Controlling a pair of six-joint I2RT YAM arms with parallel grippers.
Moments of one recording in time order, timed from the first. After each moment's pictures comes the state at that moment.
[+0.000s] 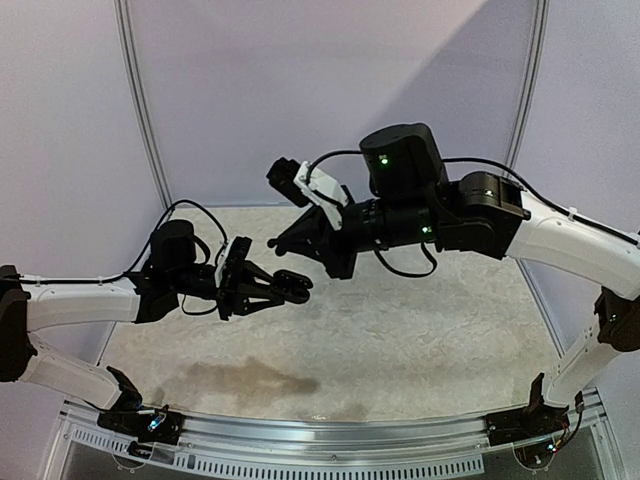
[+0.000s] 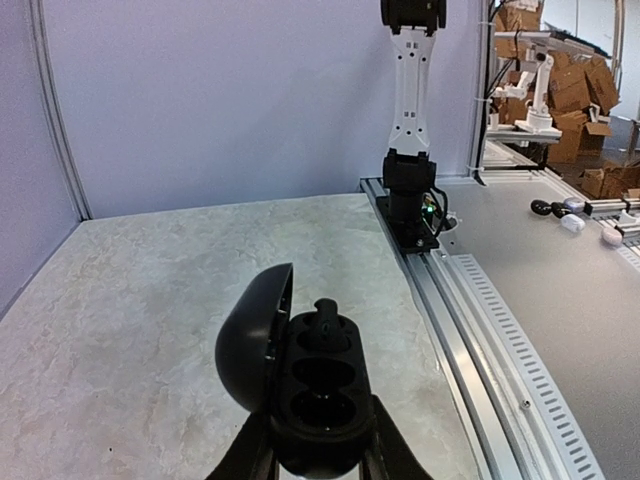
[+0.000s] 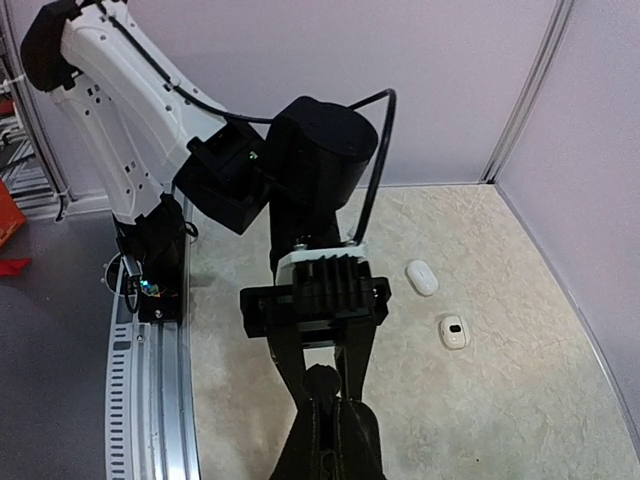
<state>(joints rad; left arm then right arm) -0.63 1.27 0.59 0.48 1.00 0.21 1.19 1.60 1.69 -0.49 -0.10 -0.14</state>
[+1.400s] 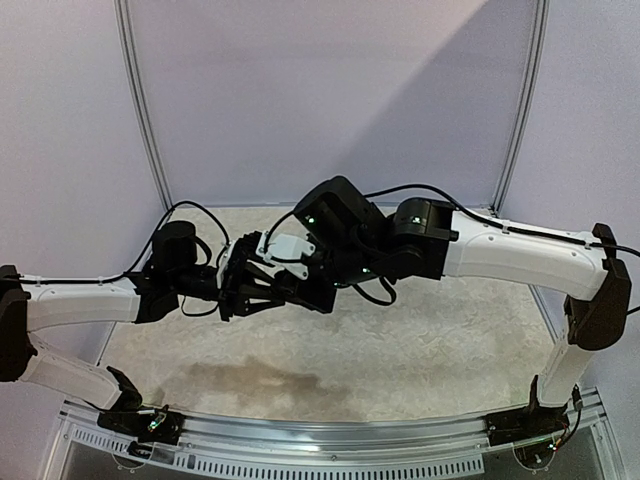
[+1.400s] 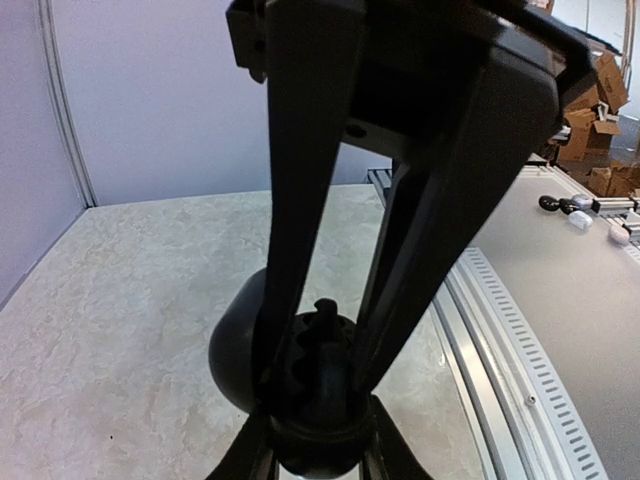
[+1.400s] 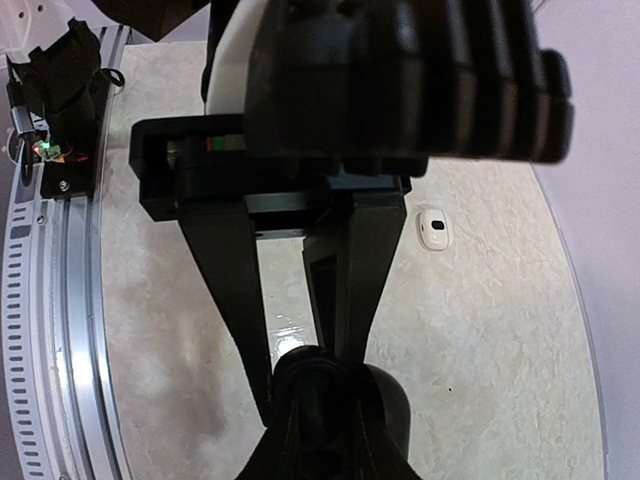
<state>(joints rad) -0.63 1.27 0.59 0.45 0.97 0.23 1.24 1.81 1.76 -0.67 0.13 -0.27</state>
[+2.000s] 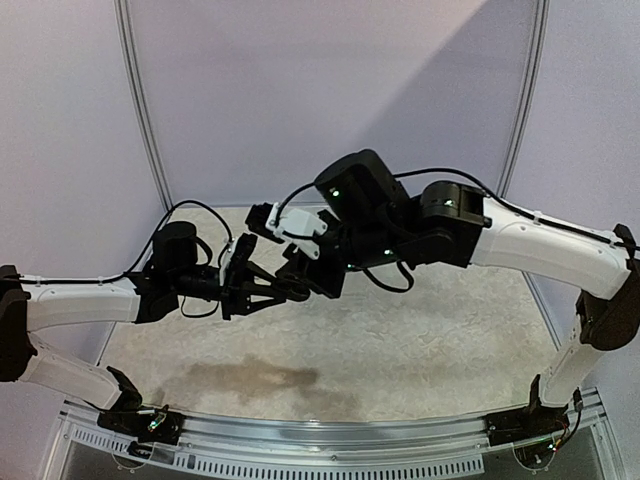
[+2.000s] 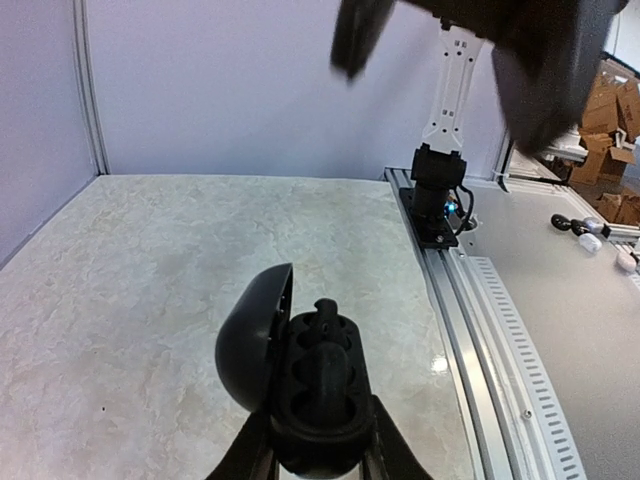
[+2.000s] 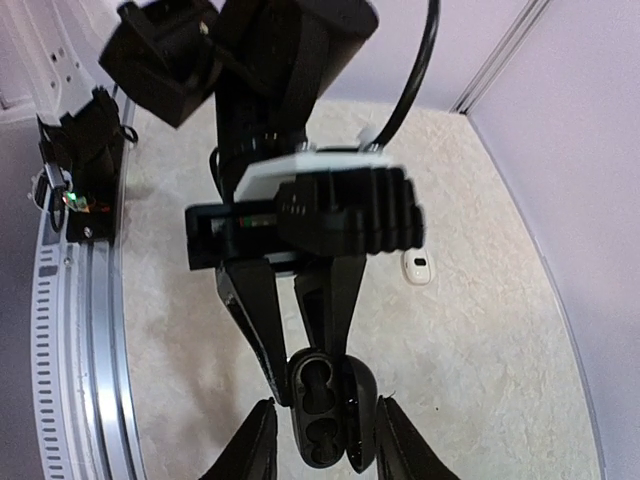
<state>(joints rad) -0.63 1.27 0.59 0.43 0.91 0.15 1.23 1.73 1.78 -0.66 0.10 -0.25</state>
